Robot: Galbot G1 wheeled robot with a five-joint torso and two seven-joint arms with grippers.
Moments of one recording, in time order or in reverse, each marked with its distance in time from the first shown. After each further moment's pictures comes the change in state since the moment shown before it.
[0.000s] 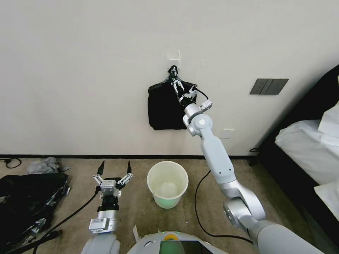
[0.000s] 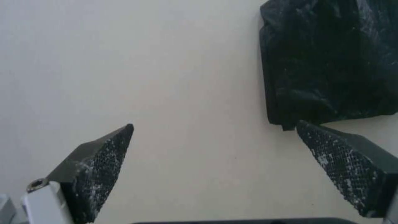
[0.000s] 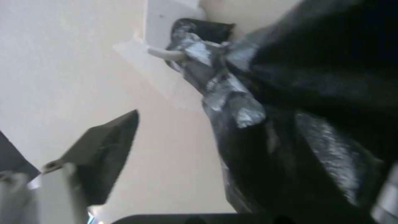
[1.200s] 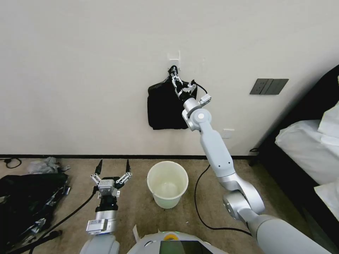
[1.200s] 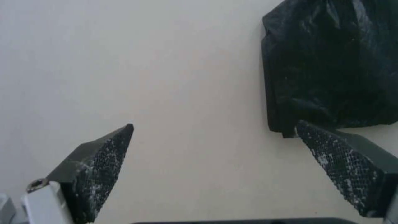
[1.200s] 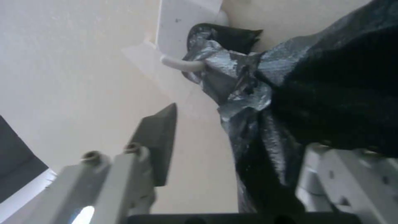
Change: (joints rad) left arm 0.012 -0.012 -0.004 -0.028 0.006 -0.002 0.000; right arm 0.060 -0.001 -0.017 -0.058 0.023 -0.005 -0.027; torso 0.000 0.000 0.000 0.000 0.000
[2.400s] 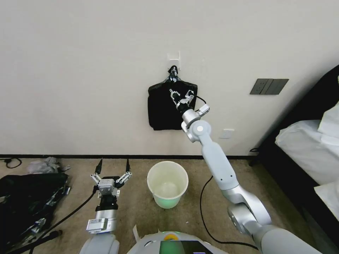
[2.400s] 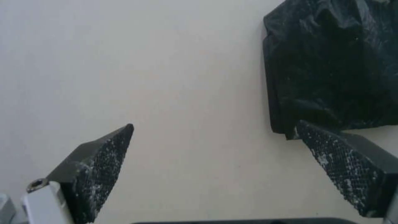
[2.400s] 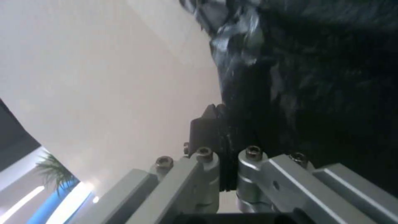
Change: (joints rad) left arm -0.009 0.008 0.002 0.004 -0.003 0.004 -0.006; right arm -0.126 -0.042 -0.028 0.126 -0.062 0.005 -0.008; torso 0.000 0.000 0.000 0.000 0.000
